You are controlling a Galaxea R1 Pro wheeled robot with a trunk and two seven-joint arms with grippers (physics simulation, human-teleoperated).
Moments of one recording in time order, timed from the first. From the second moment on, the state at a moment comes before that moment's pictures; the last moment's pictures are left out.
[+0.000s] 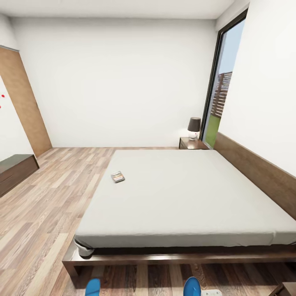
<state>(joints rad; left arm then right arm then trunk) -0.29 -0.03 -0.26 -0.09 0.37 -0.29 0.11 -0.36 0.00 0.03 -0.15 0.01 -0.07 0.04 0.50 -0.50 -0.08</state>
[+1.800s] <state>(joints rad) -0.29 -0.02 -0.33 -0.09 0.37 -0.19 0.11 -0.36 -0.01 0.03 -0.15 0.00 -0.07 0.03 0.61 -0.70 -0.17</state>
